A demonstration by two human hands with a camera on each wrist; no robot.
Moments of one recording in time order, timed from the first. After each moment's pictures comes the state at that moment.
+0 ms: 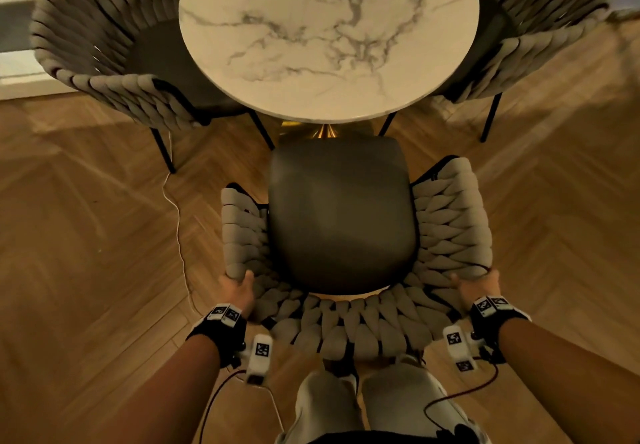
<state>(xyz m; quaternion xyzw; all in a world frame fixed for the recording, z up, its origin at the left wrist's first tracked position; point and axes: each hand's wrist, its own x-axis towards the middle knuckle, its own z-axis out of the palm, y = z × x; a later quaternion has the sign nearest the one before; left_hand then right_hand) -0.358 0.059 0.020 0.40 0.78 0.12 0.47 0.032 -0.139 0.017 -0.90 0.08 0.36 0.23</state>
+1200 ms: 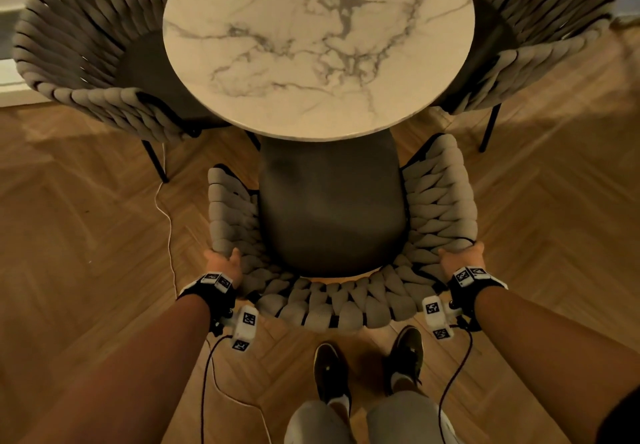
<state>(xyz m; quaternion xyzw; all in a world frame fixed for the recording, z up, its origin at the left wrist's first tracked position) -0.301 0.149 0.025 0.43 0.80 0.02 0.41 0.083 -0.053 0.012 -0.90 0.06 0.35 0.24</state>
